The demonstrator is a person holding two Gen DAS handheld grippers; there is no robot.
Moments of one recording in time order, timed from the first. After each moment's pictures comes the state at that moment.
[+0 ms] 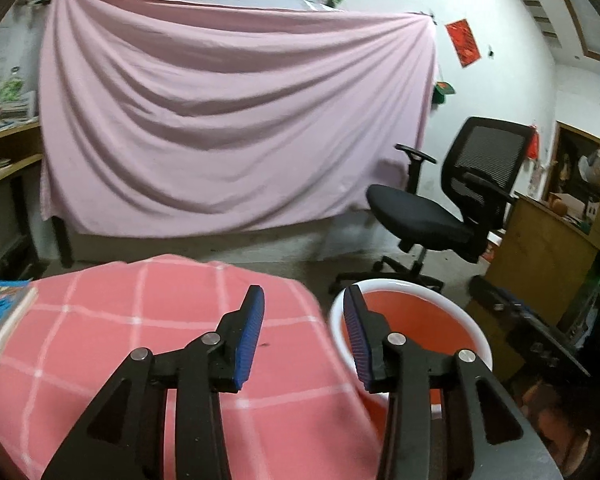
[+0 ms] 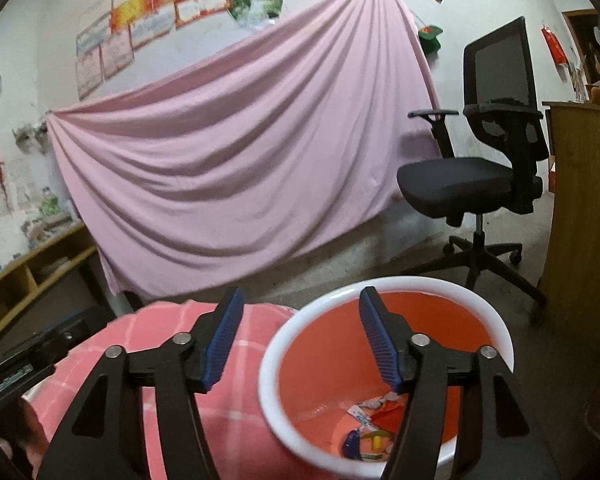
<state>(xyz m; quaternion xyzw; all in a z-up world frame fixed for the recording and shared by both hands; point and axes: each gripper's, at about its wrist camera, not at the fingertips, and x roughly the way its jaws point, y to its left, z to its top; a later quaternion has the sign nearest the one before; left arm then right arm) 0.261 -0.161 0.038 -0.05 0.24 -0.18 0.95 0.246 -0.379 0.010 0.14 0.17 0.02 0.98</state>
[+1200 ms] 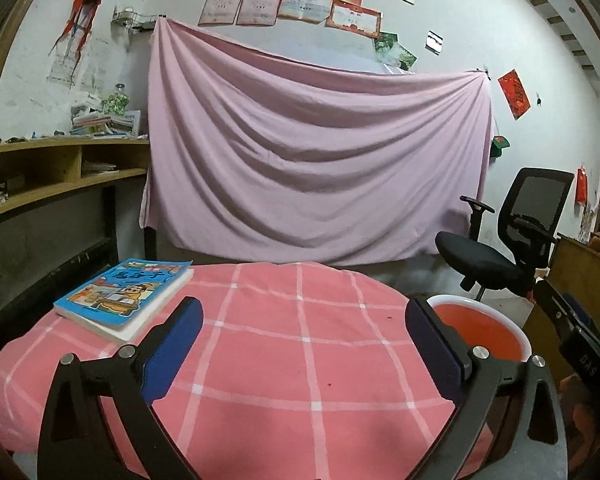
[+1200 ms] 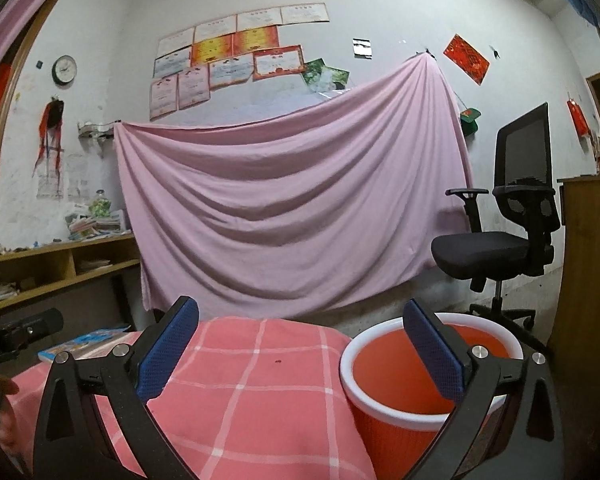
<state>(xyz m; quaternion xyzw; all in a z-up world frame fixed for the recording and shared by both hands) 0.121 -0.029 0.033 -0.07 0.15 -0.05 0.98 0.138 -0.278 0.015 0.07 0.05 0.06 1.00</state>
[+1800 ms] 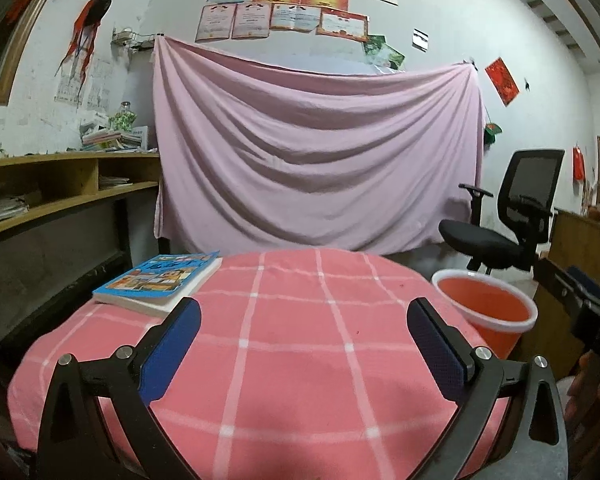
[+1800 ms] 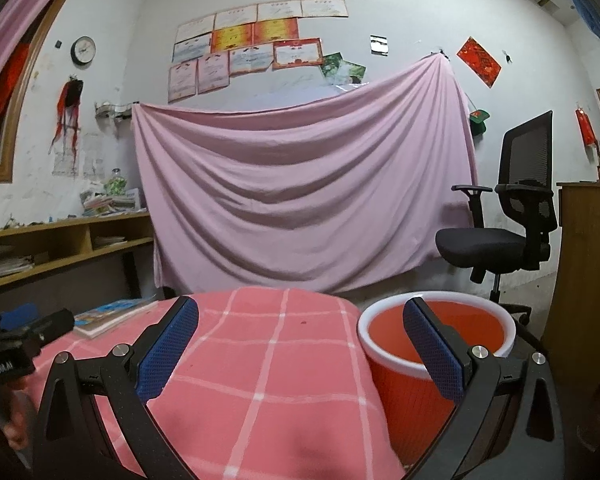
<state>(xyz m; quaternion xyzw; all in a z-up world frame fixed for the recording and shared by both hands) 0.062 -0.009 0.001 -0.03 0.14 -0.05 0.99 0.085 -0.239 0.007 0.04 0.08 0.07 0.99</state>
